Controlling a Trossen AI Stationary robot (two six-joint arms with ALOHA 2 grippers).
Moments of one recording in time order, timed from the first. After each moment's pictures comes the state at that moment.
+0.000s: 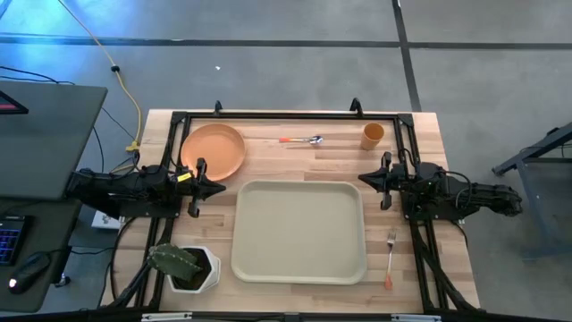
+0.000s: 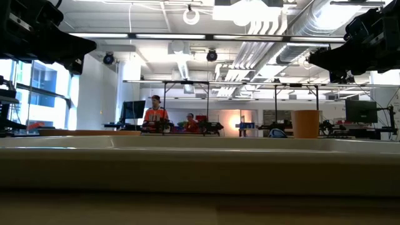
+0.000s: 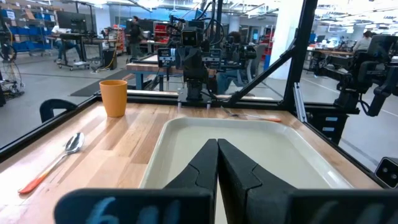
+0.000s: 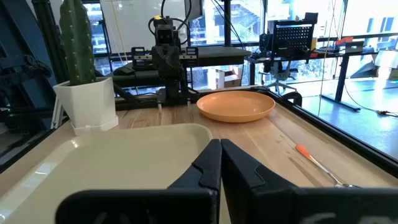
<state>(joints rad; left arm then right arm) -0.09 0.01 0.01 0.02 -0.07 -0.05 -0.13 0.01 0.01 0.01 0.00 0.04</state>
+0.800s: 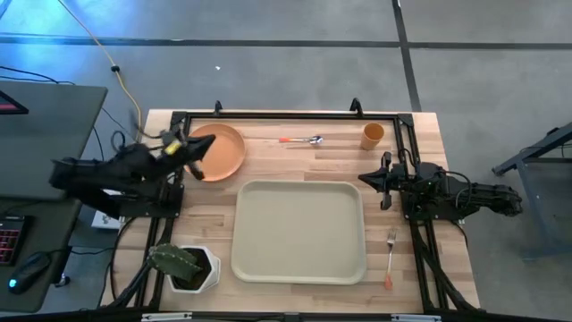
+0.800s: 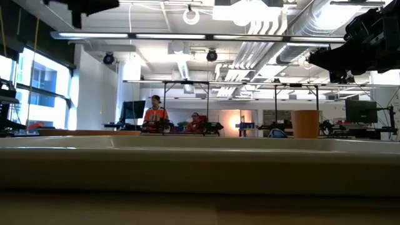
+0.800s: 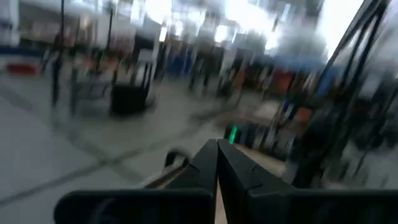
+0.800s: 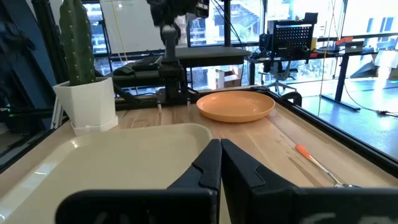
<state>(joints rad) -0.05 0.48 0.53 0.04 -0.61 -0.13 -0.13 0.02 0.01 0.01 0.00 0.04</state>
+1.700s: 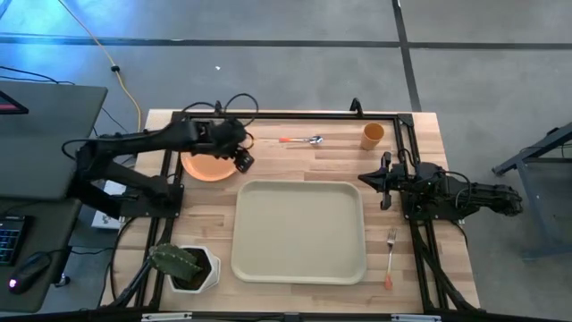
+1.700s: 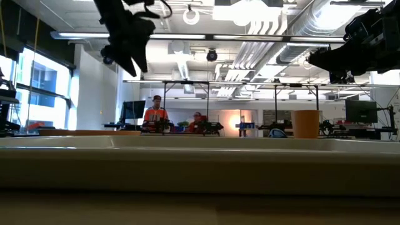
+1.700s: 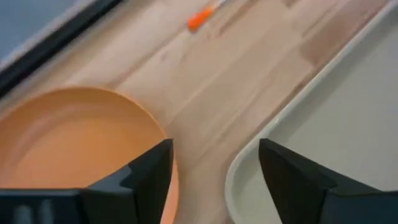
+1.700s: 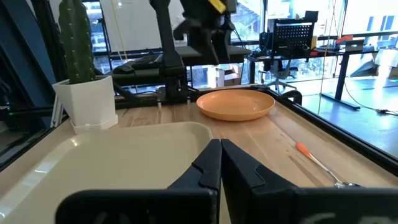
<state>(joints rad) 0.28 1.32 1.13 -0.89 -0.22 -0.46 -0.13 0.02 0.01 0.01 0.00 0.04</state>
